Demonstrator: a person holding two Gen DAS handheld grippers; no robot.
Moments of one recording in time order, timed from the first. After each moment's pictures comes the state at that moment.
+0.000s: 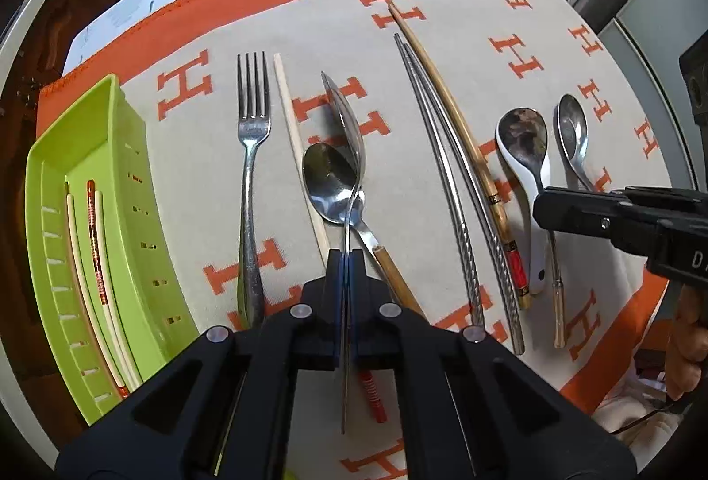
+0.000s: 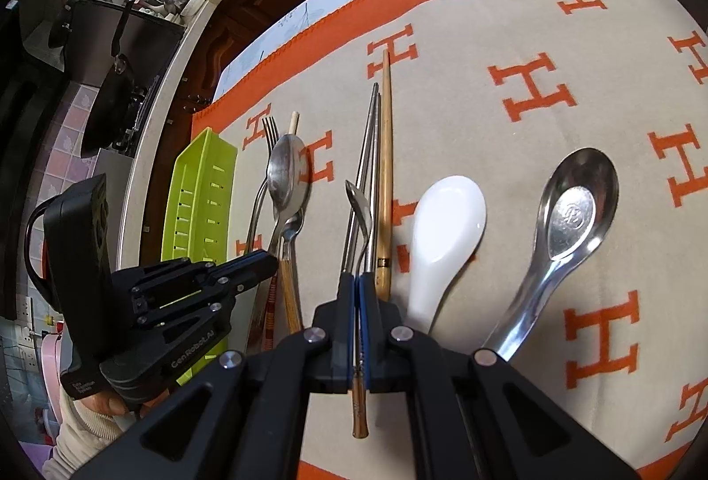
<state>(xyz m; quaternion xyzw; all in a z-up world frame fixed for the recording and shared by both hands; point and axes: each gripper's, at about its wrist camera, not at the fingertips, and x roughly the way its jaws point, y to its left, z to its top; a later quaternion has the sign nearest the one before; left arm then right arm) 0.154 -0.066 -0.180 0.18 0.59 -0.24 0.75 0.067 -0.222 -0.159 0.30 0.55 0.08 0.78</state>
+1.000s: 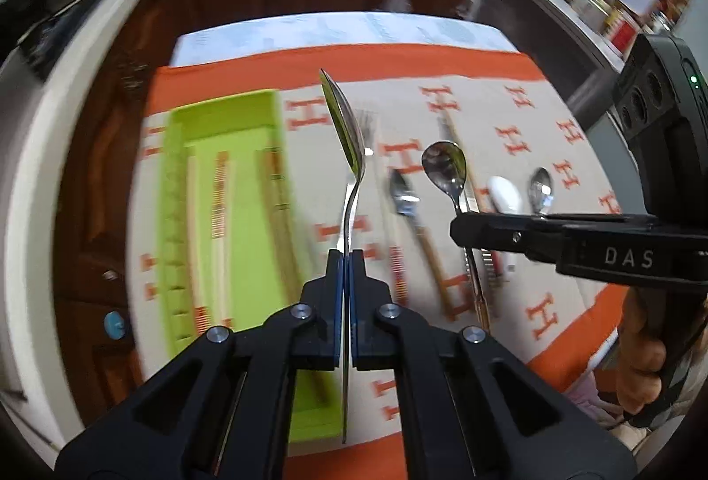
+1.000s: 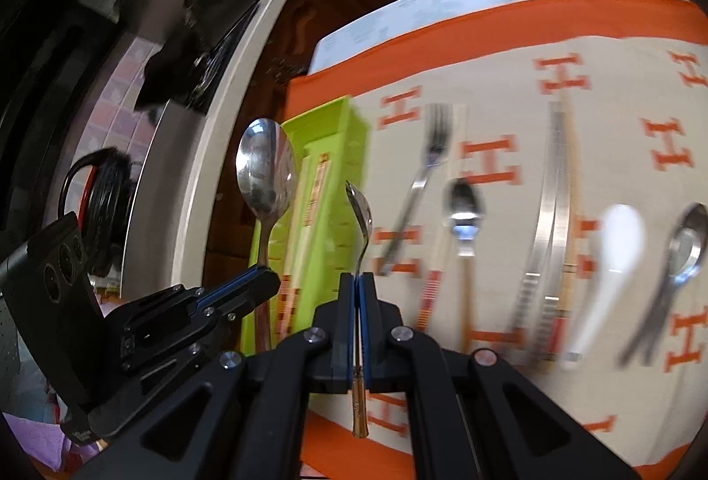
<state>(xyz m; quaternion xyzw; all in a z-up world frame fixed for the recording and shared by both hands) 0.115 0.045 -0.077 0.07 0.52 -0.19 0.83 0.100 -0.112 -0.100 0.27 0.55 0.17 0.78</state>
